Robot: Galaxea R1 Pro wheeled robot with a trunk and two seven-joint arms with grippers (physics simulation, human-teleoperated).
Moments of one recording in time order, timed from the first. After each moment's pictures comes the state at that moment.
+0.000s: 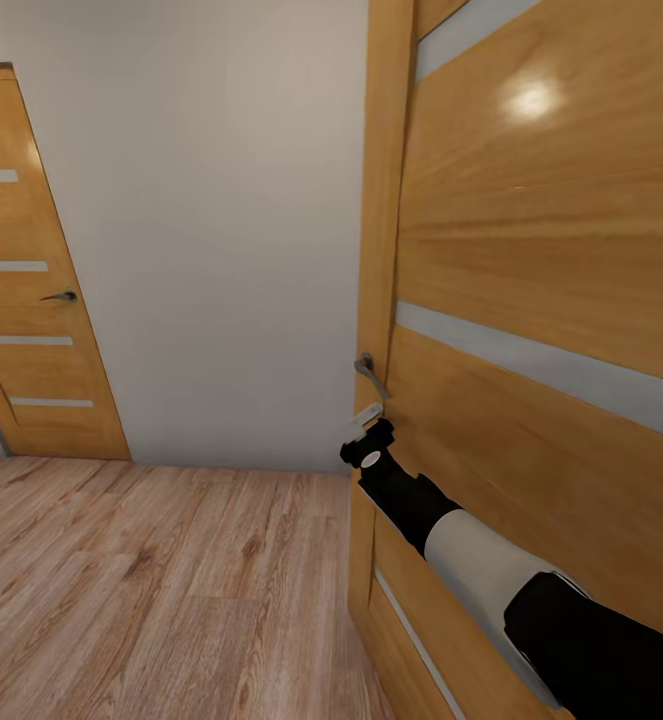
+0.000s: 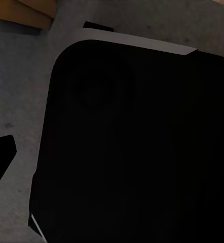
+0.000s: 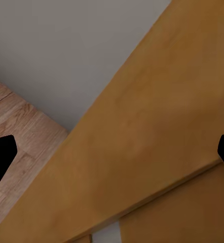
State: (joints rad) left arm 0.00 -0.01 0.01 -0.05 0.22 -0.05 -0.01; right arm -1.01 0.17 0.63 -0.48 0.06 0.32 -0.24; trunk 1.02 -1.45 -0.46
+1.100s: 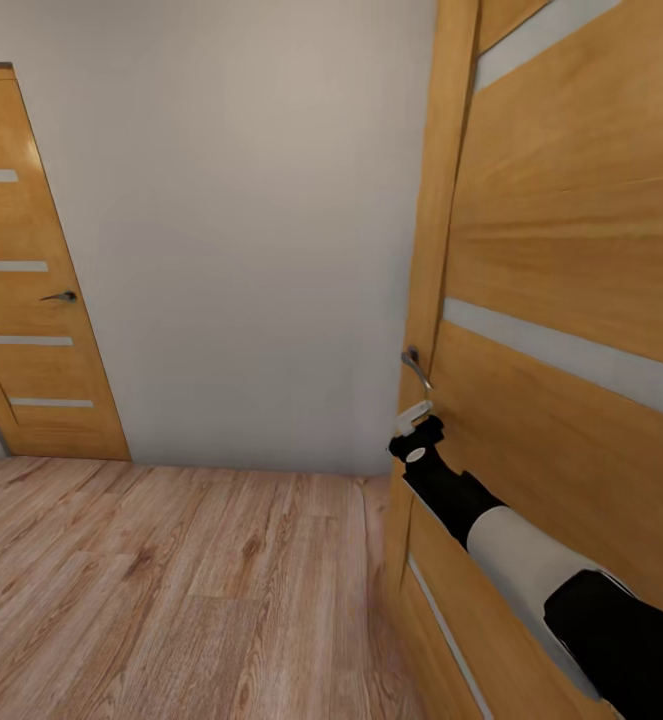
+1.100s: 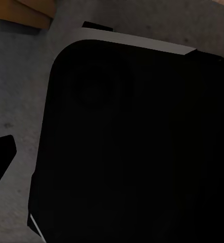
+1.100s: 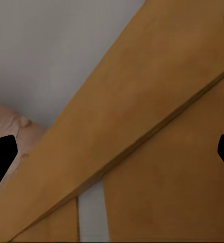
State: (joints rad) left arm 0.00 -0.01 0.01 -0.05 0.22 -0.05 -0.01; right arm -1.01 0.03 0.58 -0.49 0.06 0.32 -0.30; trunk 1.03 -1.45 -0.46
